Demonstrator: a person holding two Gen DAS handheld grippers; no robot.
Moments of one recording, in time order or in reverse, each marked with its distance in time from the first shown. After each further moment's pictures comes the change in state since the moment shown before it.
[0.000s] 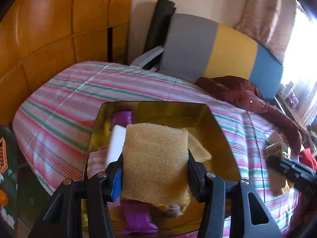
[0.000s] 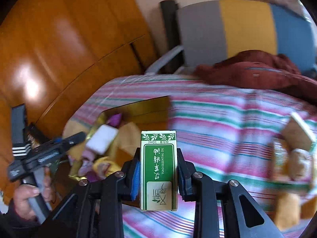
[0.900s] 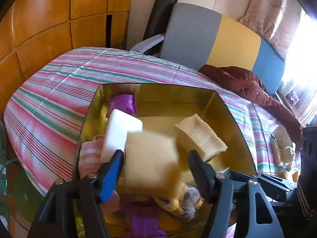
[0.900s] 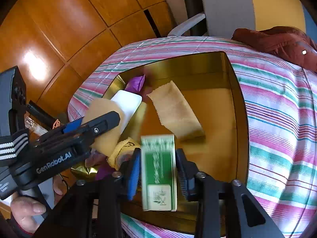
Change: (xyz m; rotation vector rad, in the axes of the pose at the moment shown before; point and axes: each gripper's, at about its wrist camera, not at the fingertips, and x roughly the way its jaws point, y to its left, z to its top) left arm 0.036 0.013 -0.014 -0.002 0.068 -0.048; right arm 0.104 0.056 -0.024 -0.004 0.193 0.059
